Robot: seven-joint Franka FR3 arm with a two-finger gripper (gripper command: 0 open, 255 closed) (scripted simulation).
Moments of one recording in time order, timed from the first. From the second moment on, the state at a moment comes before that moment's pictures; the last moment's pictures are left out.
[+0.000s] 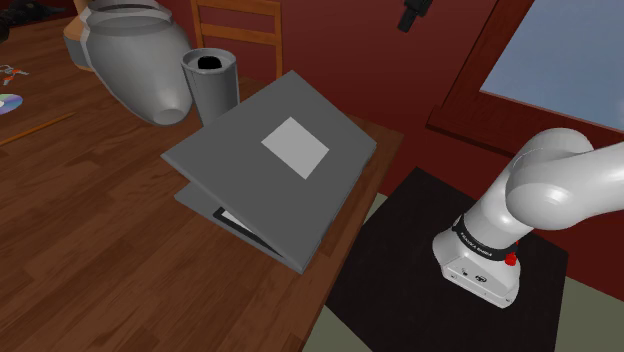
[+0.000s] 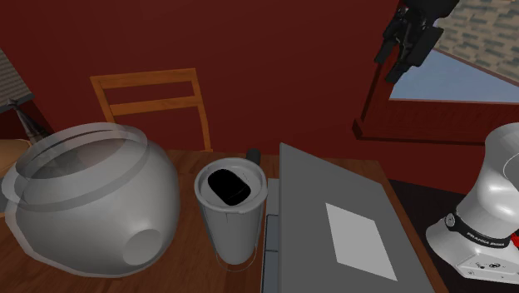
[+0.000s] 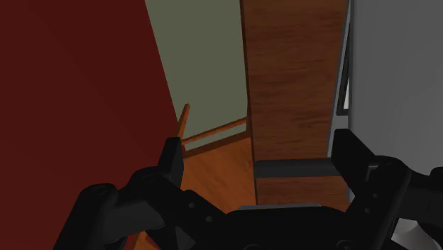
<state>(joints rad) 0.00 -0.79 0.02 -2.26 -0.06 1.71 -0.14</state>
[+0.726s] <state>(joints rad) 0.02 -0.56 0.20 -2.08 0.03 1.67 0.12</state>
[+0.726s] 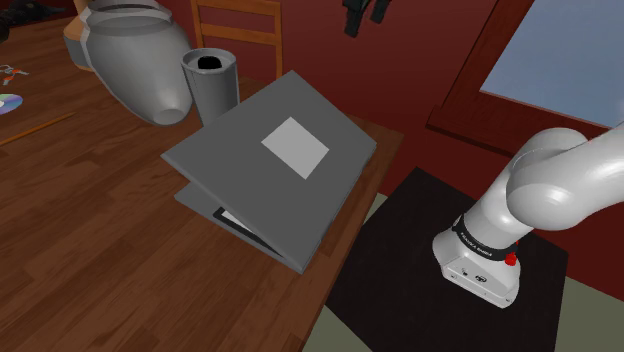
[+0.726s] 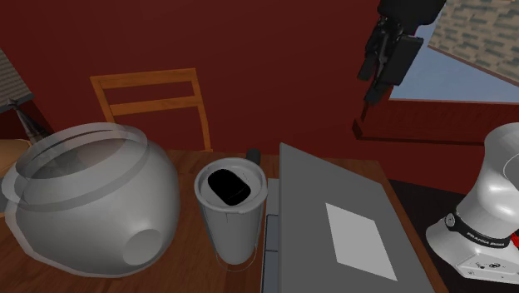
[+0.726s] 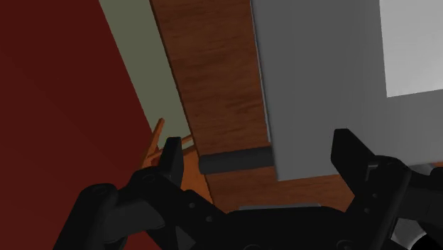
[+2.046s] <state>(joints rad) 0.14 0.23 0.49 -1.29 -0.06 1.50 0.70</state>
